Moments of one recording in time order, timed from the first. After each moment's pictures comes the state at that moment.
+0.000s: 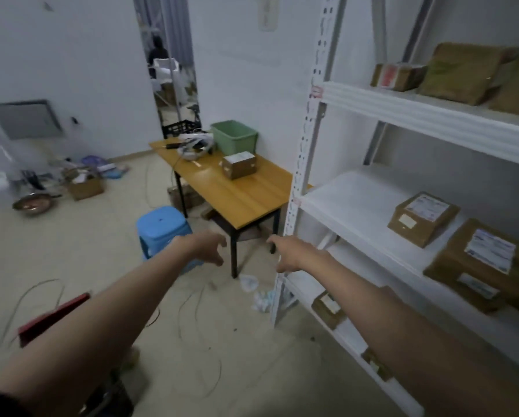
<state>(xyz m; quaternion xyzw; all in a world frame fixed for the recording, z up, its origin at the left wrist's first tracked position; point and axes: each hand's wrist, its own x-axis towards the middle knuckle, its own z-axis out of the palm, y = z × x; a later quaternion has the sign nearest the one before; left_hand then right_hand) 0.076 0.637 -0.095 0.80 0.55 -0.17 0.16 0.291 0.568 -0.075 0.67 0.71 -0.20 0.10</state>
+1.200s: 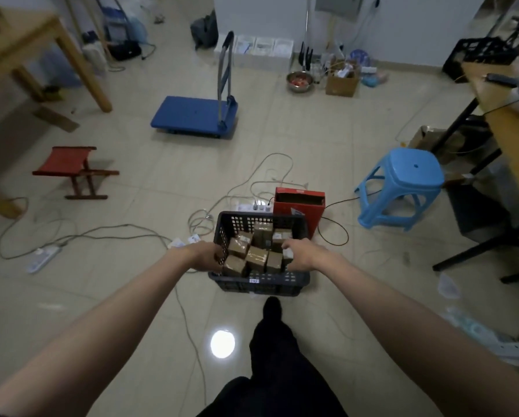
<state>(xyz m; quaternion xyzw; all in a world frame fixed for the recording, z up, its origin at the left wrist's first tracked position) -0.535 0.318 -0.241 0.45 0.80 -0.14 0.38 -0.345 0.487 -0.245 0.31 0.86 -0.27 0.29</state>
